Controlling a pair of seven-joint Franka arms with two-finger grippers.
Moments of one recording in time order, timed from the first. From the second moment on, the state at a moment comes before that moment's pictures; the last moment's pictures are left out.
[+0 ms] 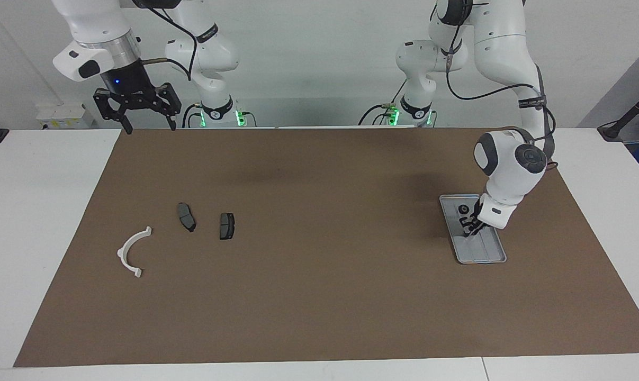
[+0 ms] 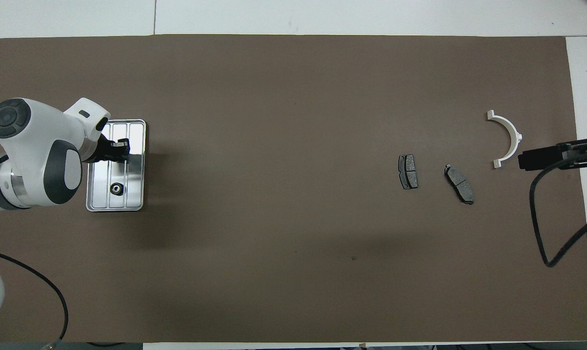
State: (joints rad) left arm -0.07 0.32 0.05 -2.00 -0.01 2.33 -0.16; right arm -0.05 -0.13 0.07 -1.67 0.01 1.60 -0.07
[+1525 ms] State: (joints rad) left arm -0.06 0.13 0.05 -1.78 -0.01 1.85 -0.14; right arm -0.05 -0.13 0.06 -1.67 0.01 1.60 -0.04
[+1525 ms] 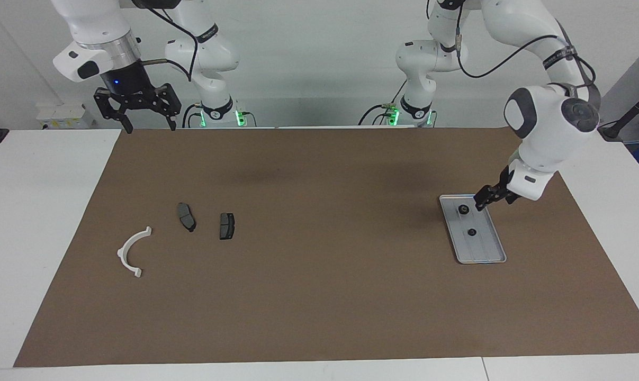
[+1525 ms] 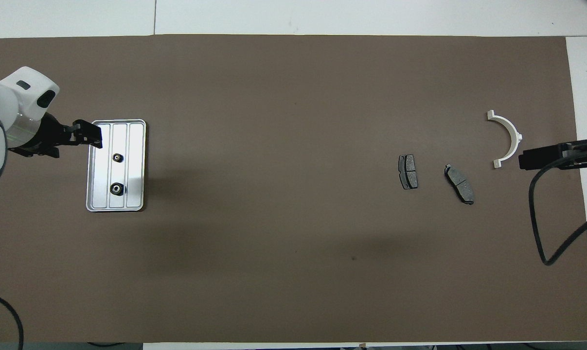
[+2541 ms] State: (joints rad) left arm -0.06 -0.03 0.04 -1.79 -0.01 1.71 -0.14; right arm -0.05 -0.13 0.06 -1.67 0.01 1.60 -0.04
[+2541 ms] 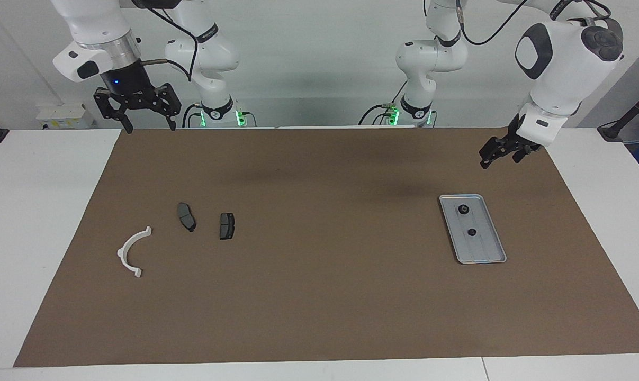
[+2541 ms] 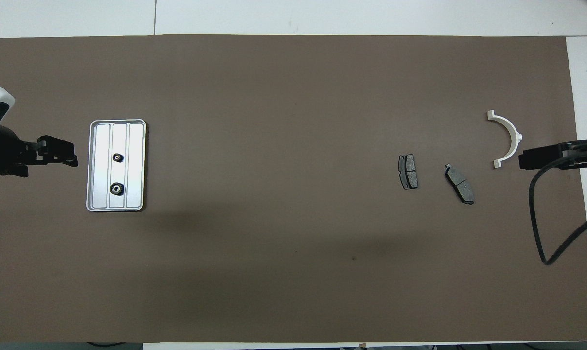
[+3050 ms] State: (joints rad) left arm -0.06 -0.03 0.04 -1.79 -0.01 1.71 -0.14; right arm -0.05 -0.13 0.06 -1.67 0.01 1.60 -0.04
